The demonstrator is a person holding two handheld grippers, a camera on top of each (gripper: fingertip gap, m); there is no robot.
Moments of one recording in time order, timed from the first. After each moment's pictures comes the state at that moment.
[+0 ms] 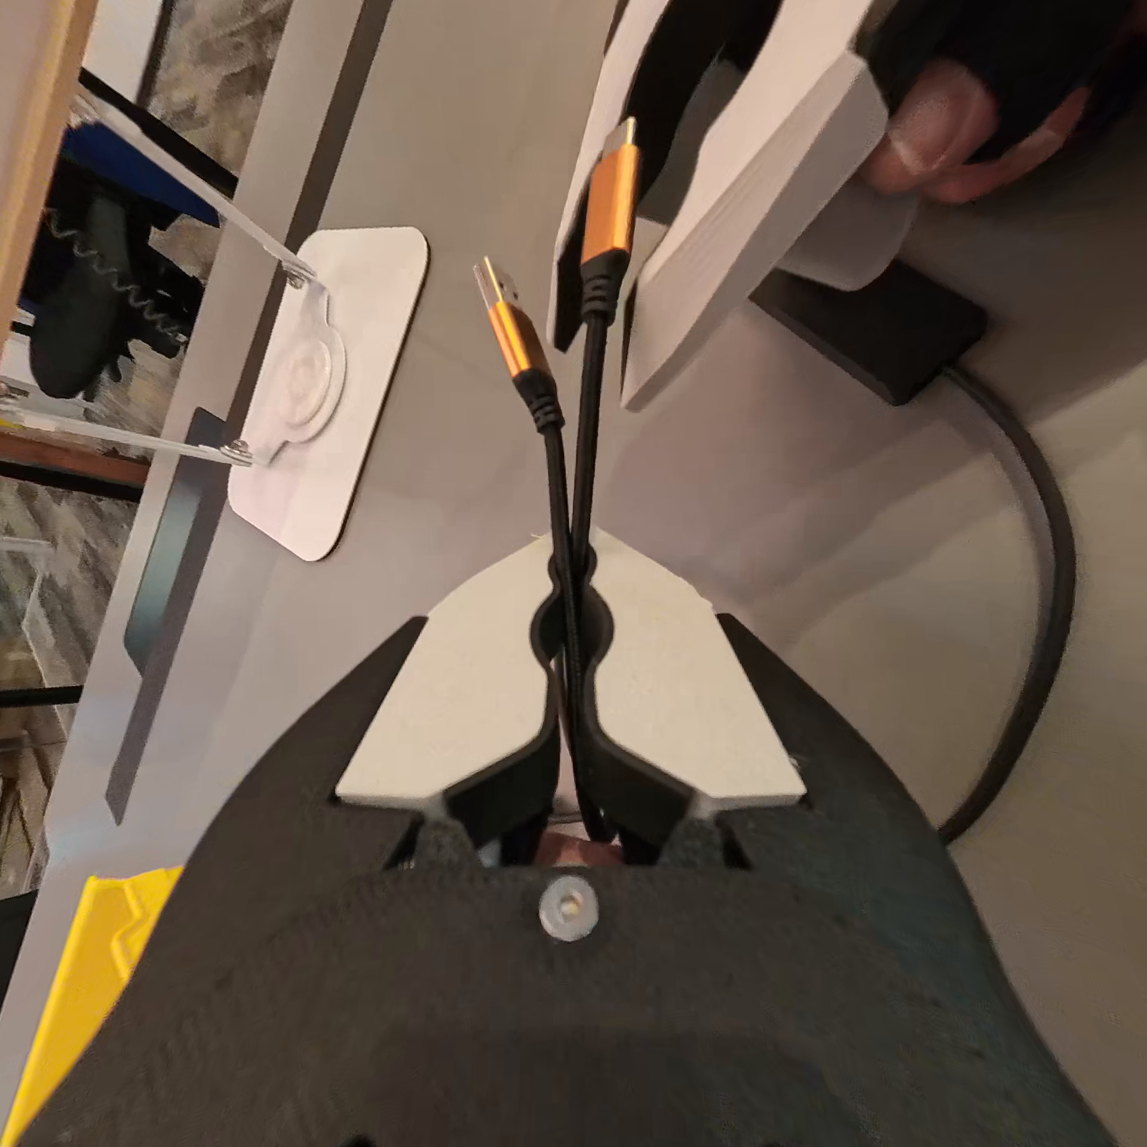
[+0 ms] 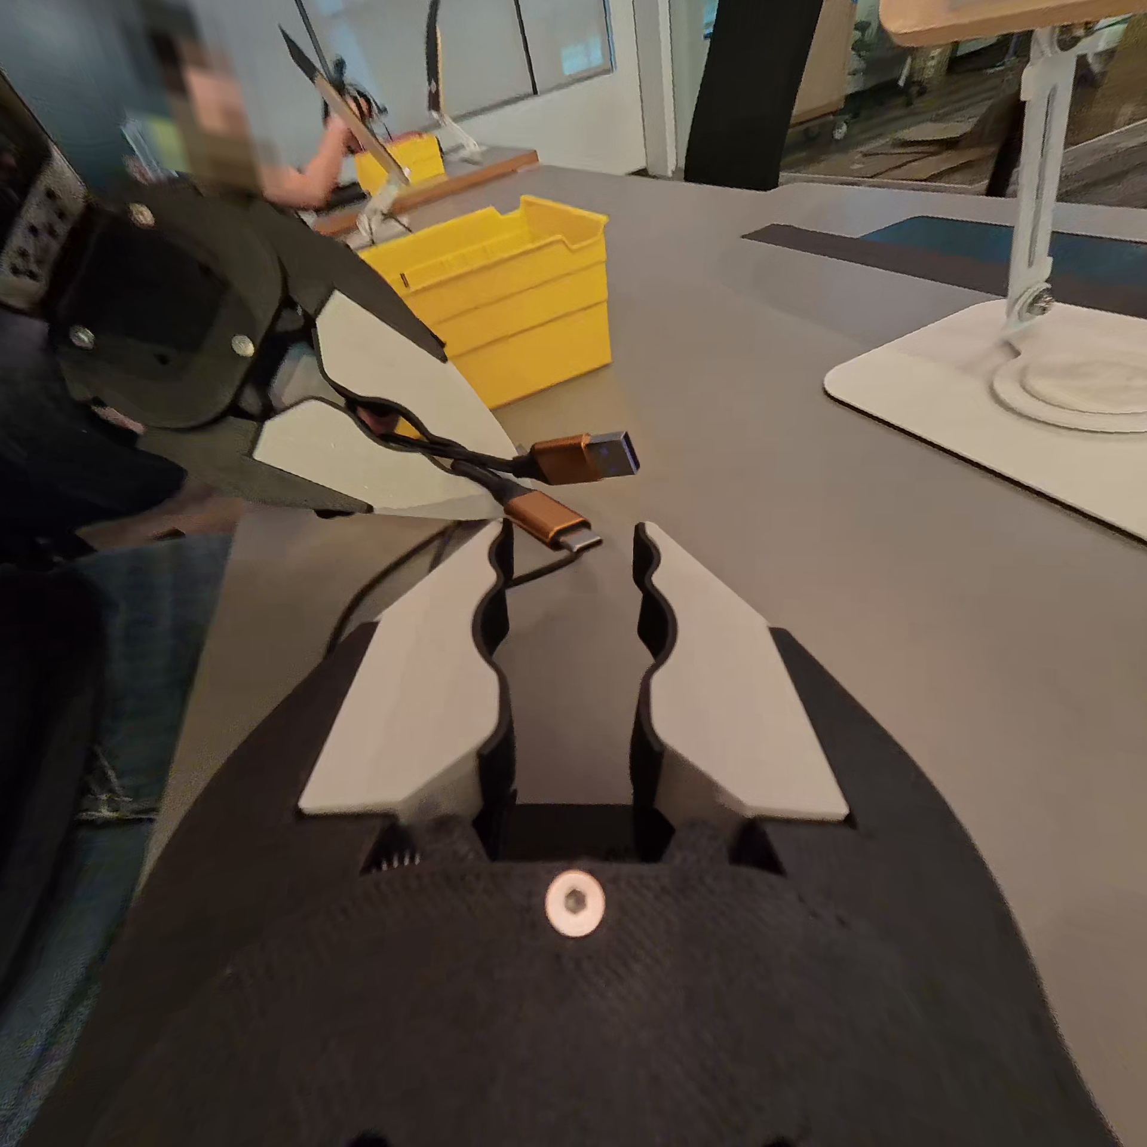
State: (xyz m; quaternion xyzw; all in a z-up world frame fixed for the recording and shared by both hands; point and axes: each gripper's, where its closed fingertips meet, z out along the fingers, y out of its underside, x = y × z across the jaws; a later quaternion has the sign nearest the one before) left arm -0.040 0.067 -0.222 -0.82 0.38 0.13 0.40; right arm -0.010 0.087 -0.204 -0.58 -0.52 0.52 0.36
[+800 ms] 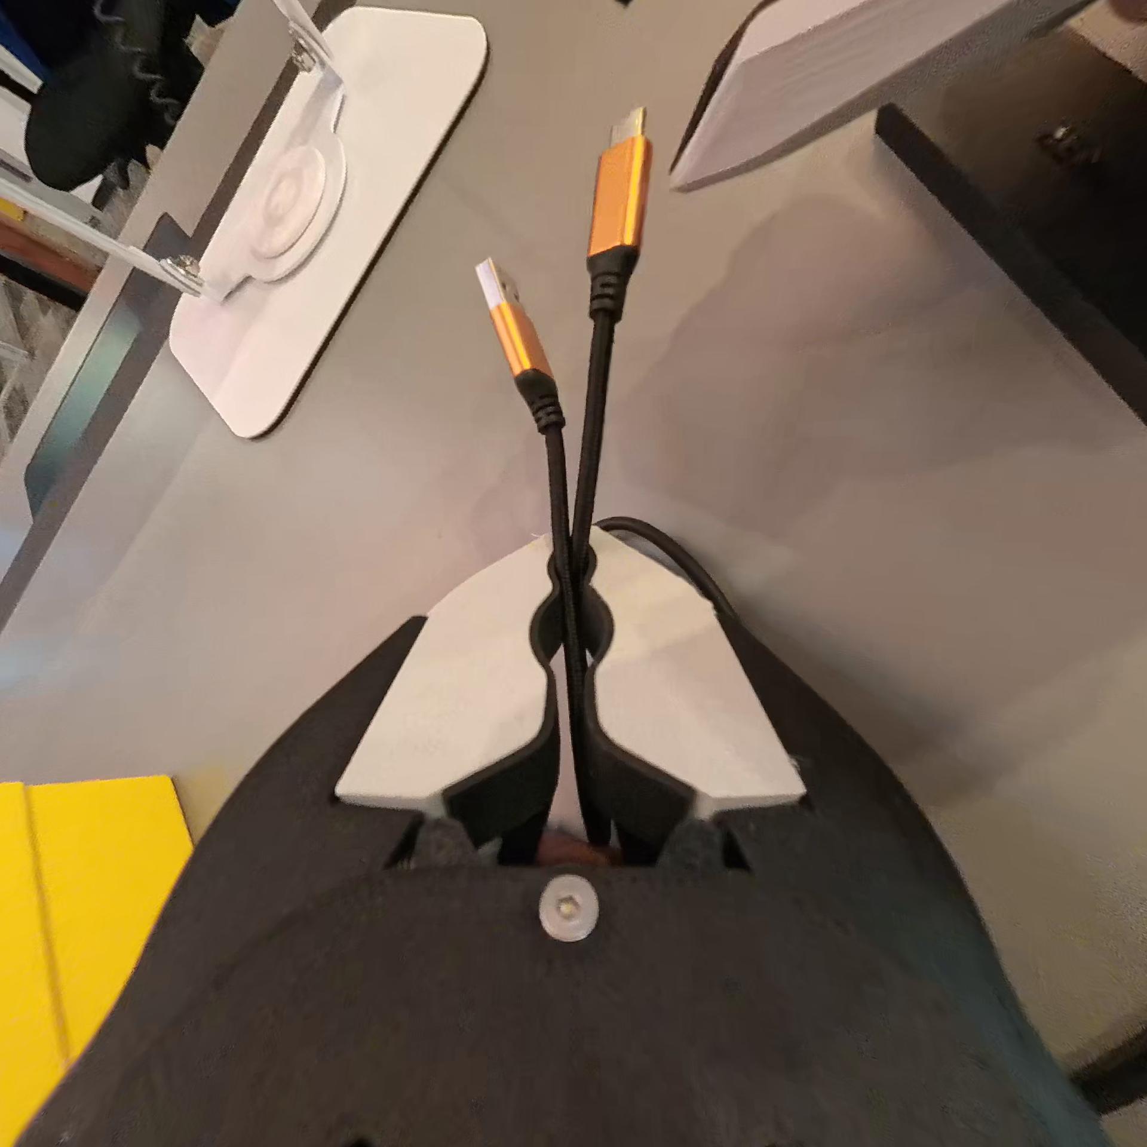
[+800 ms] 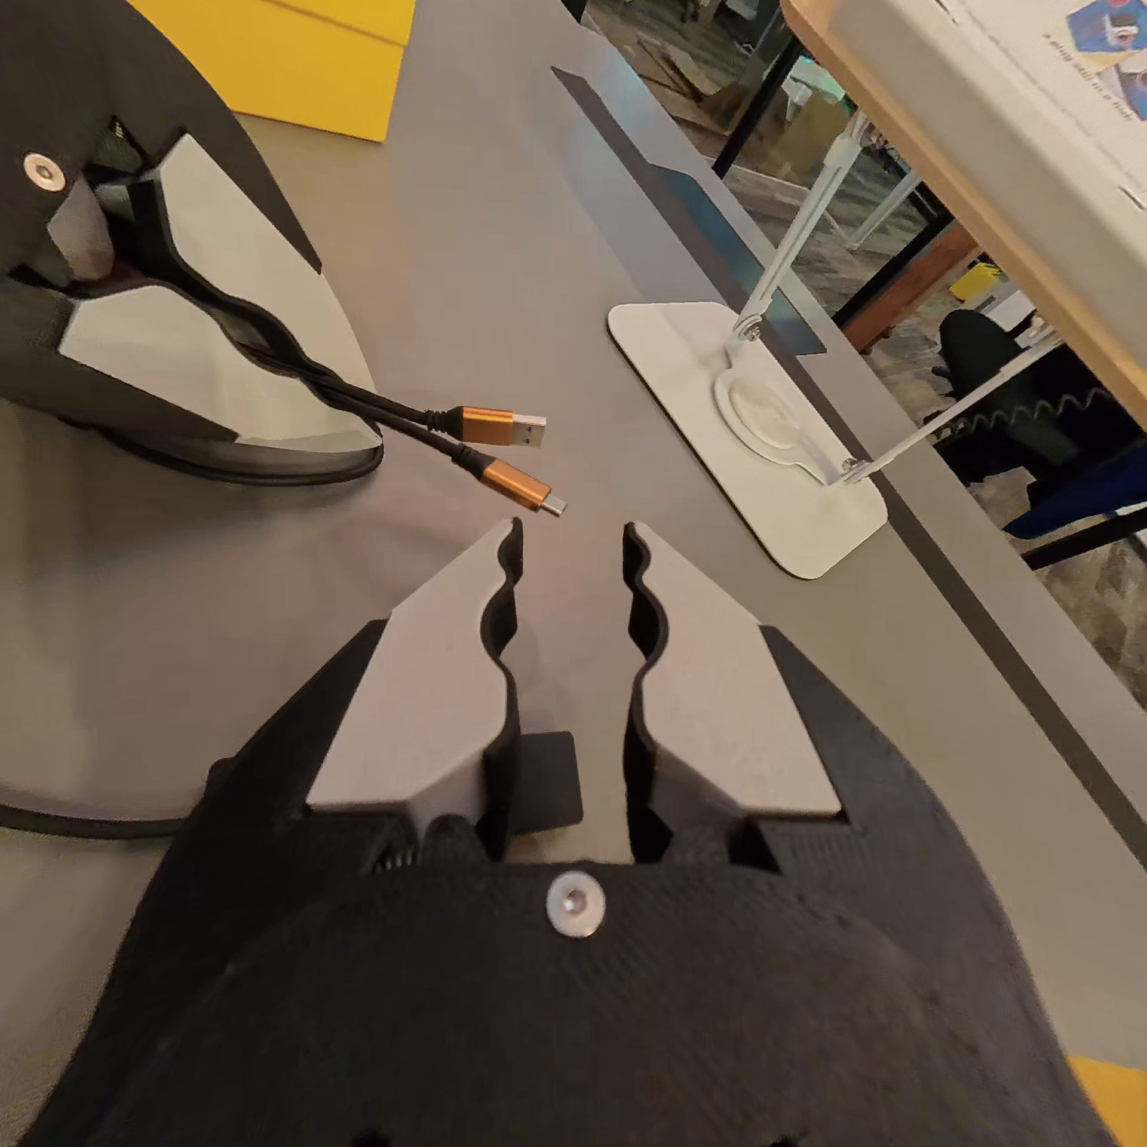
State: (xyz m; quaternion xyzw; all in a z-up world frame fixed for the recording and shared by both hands) left arm -0.064 0.088 -0.278 -0.87 0.25 0.14 0.40; right arm -0.003 0.139 -0.225 -0.56 -0.63 0.18 0.50
